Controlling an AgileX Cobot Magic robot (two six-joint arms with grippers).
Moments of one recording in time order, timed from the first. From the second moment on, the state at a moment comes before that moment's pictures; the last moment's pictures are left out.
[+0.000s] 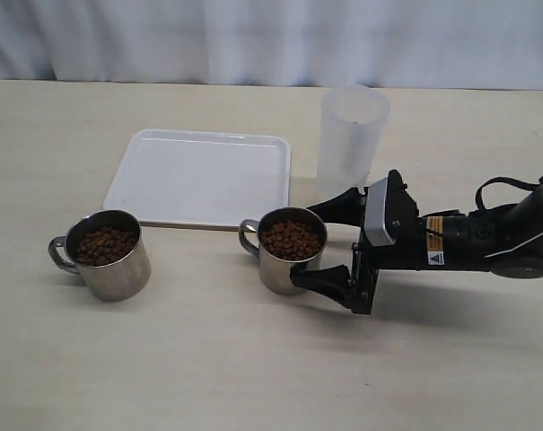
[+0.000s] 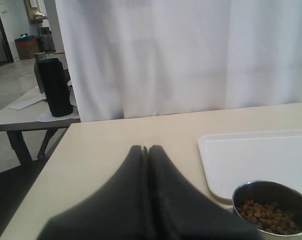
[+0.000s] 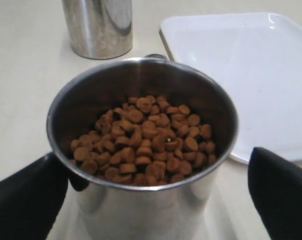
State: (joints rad) left arm 0.00 0.00 0.00 -0.06 0.15 0.18; right arm 0.24 2.16 -0.76 -1.28 -1.11 0.19
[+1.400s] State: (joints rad) left arm 0.00 0.00 0.00 -0.06 0.15 0.18; right arm 0.27 2.39 -1.03 -1.25 -1.22 0.28
